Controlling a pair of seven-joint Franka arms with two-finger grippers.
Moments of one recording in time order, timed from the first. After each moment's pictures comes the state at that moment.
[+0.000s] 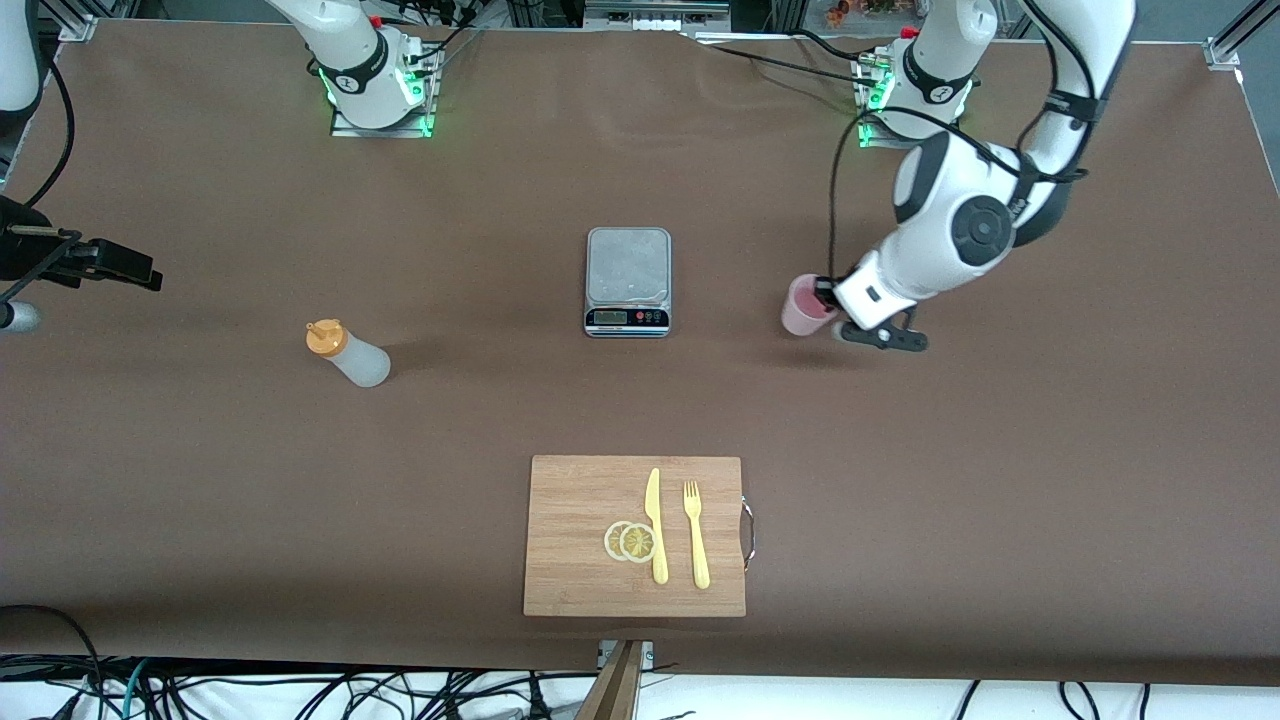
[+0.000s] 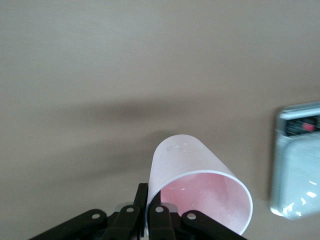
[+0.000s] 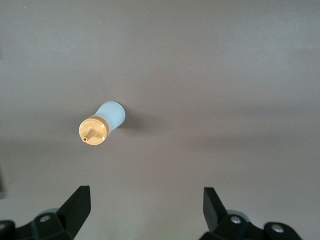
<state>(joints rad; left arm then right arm) -0.15 0.20 -0.28 -2.16 -0.29 2.24 -0.15 0.02 0.14 -0.13 -1.58 0.01 1.60 -0.08</state>
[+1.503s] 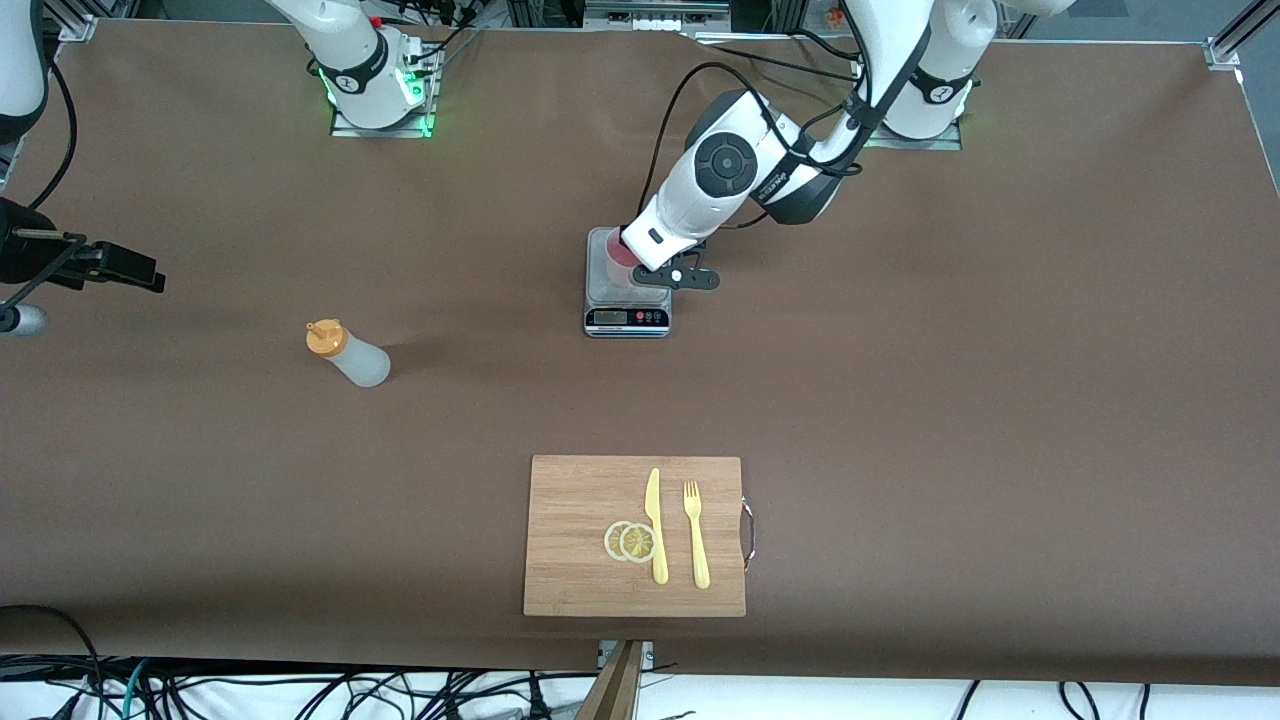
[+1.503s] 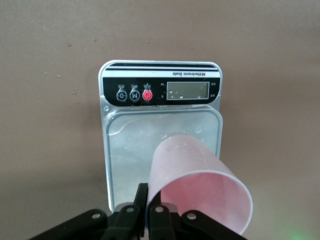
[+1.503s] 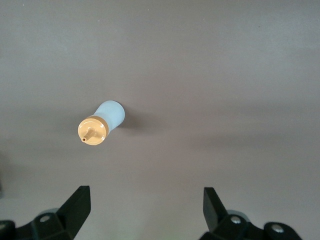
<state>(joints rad) -0.59 0.44 -0.26 -1.91 -0.32 2.35 -0.61 0.02 0.15 -0.13 -1.58 0.00 1.60 -0.08</state>
